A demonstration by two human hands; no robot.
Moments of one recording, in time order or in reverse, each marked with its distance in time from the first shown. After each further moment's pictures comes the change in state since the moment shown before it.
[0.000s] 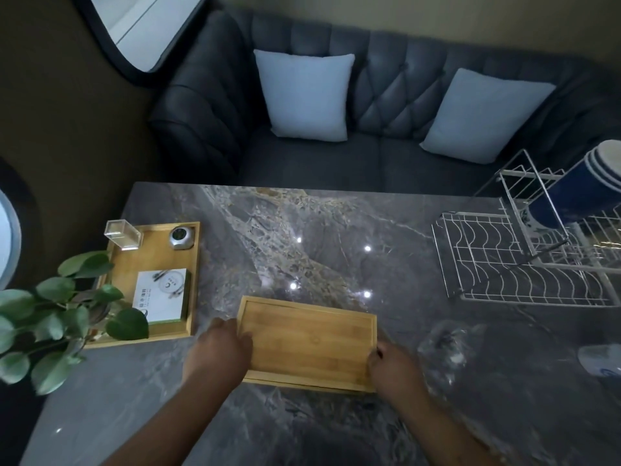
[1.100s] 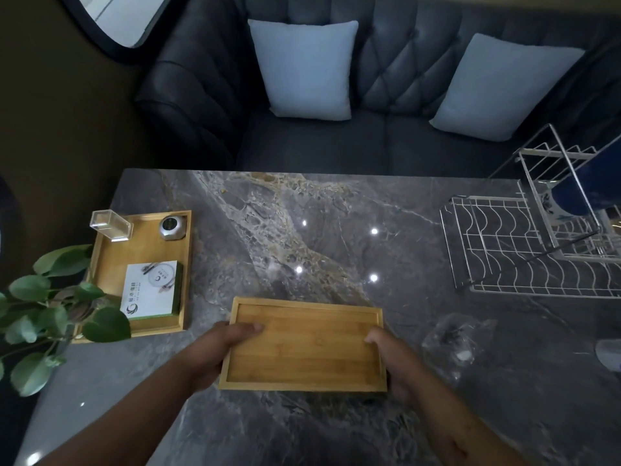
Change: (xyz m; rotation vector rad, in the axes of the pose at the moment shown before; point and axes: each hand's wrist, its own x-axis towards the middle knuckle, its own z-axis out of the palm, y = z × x) left_hand 0.027 -0.013 0.007 -1.209 -0.751 -0.269; right_hand 0.036 0.008 0.006 0.801 -0.416 0.530
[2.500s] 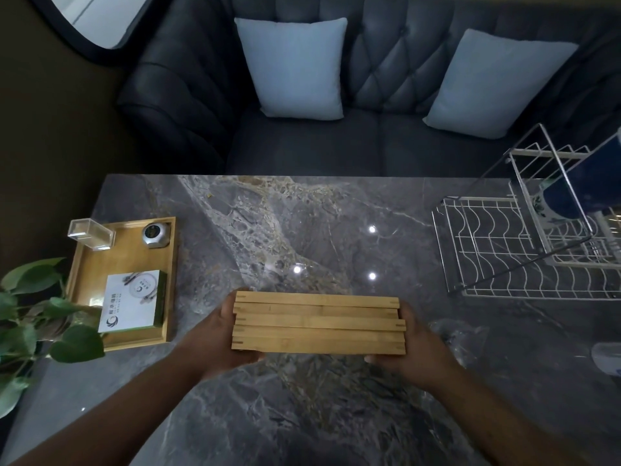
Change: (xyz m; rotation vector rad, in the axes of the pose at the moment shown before) left_hand 0.023 0.023 0.012 1.120 0.226 0.558; right_hand 0.004 -0.020 -0.079 -0.796 0.103 -0.870
